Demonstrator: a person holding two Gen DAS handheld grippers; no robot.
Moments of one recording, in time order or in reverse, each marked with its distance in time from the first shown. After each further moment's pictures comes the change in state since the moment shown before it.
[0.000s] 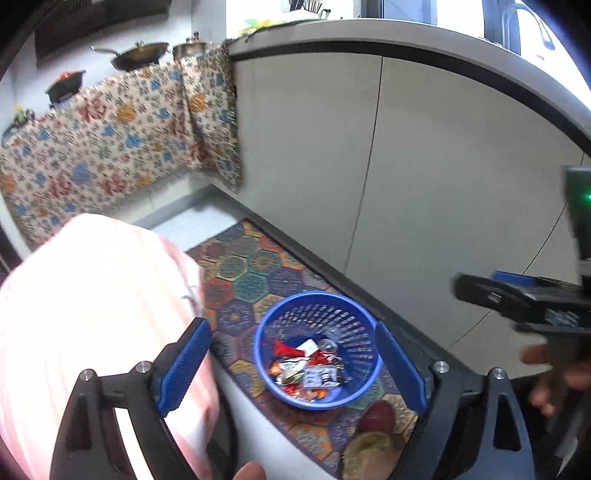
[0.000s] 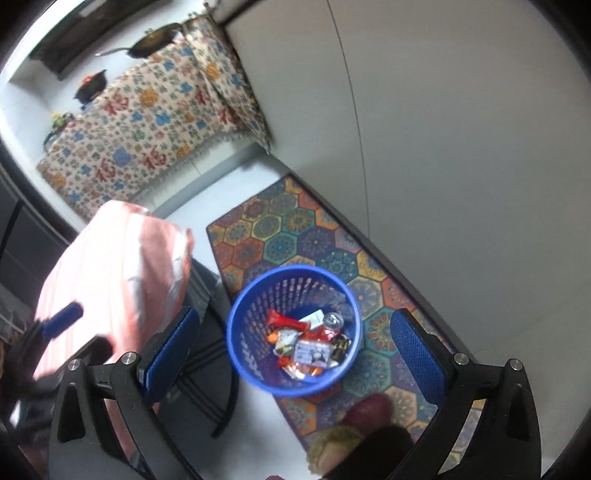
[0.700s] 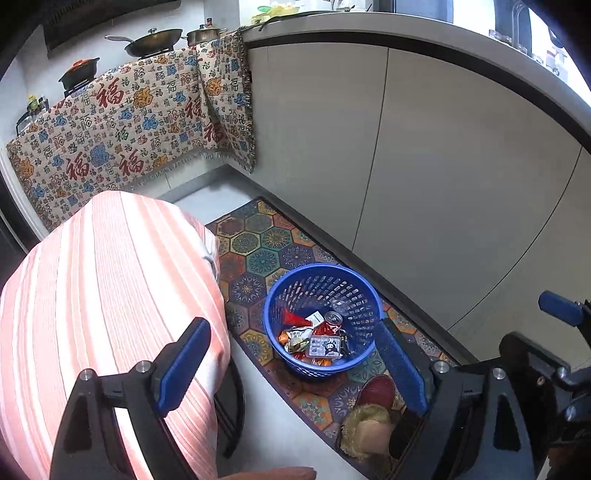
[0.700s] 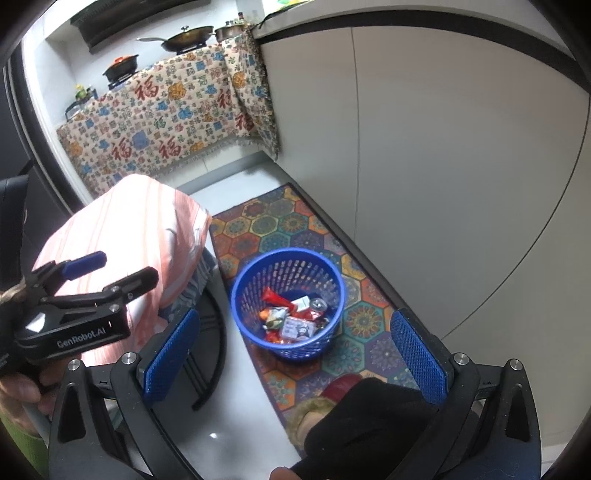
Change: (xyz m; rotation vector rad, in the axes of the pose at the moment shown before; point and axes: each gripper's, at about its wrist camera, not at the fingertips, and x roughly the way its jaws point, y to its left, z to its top) left arm -0.043 -0.004 -0.015 -0.039 0.089 0.036; right arm -0.072 0.044 -0.055 -0.127 -0.047 -0.100
